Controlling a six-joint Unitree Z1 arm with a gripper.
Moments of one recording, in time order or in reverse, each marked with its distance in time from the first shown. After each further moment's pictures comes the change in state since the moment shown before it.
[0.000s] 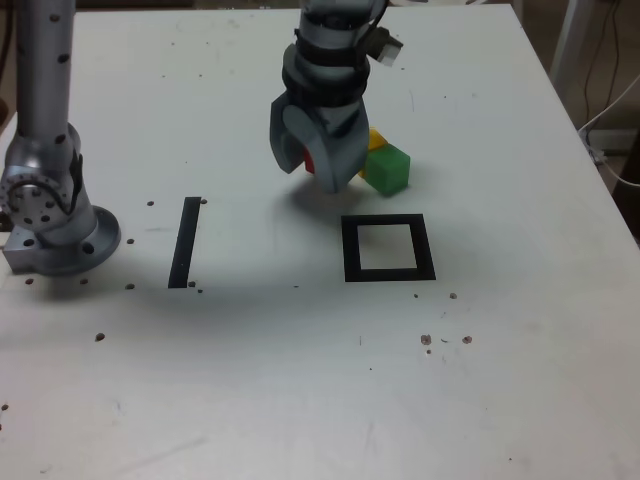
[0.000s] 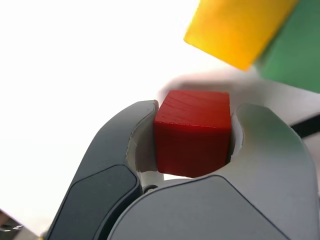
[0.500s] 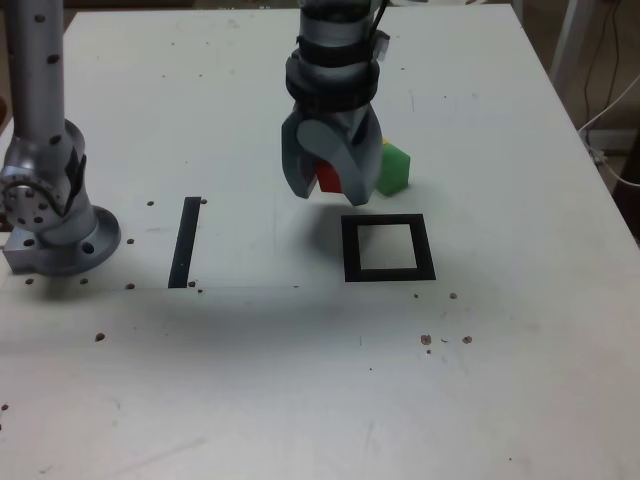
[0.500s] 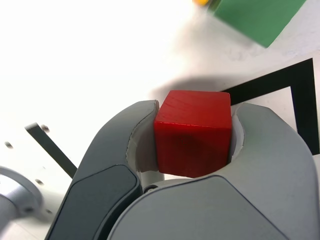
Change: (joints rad) arm -0.101 -0.040 -0.019 0.015 -0.107 -0.391
